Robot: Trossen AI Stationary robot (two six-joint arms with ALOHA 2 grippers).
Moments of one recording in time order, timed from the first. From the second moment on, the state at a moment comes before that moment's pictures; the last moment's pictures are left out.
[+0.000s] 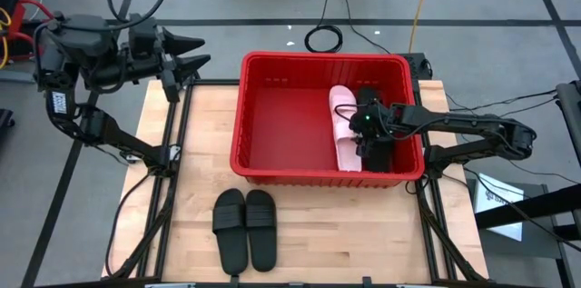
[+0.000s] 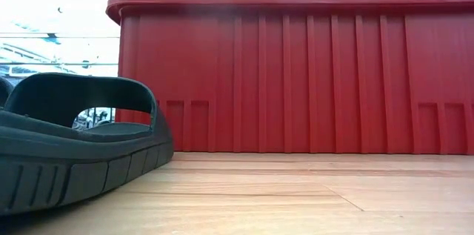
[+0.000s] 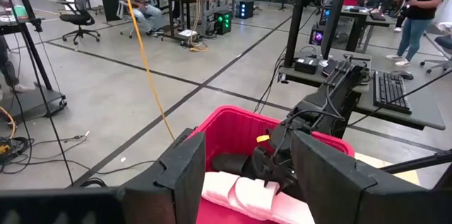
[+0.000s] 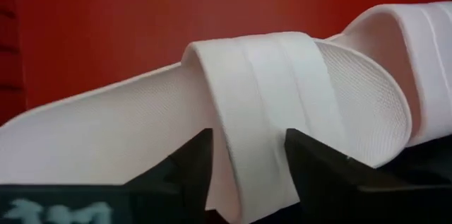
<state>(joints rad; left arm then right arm) 0.08 1.35 2.36 -1.17 -0.31 -0.13 -0.38 1.16 0.69 -0.56 -0.02 -0.14</state>
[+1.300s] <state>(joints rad) 0.08 1.33 2.36 -1.24 -0.20 -0.04 -0.38 0.91 0.68 0.53 0.04 0.61</state>
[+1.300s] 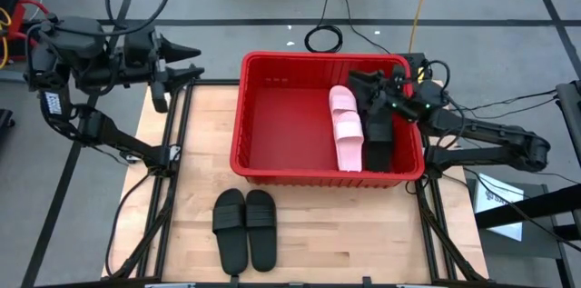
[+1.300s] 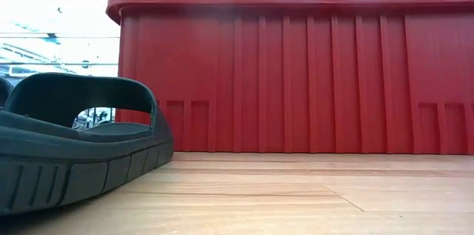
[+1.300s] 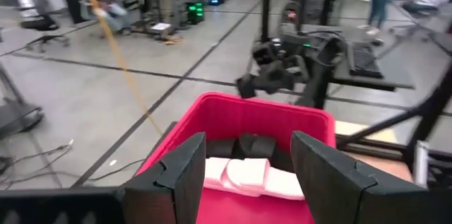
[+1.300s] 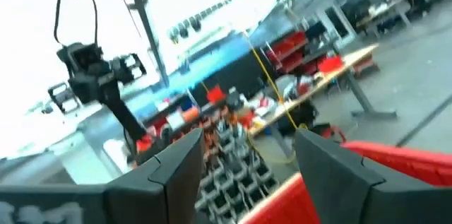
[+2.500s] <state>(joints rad) -0.50 1.53 2.36 -0.62 0.02 -0.08 -0.06 1.00 0.68 1.01 -0.03 0.63</state>
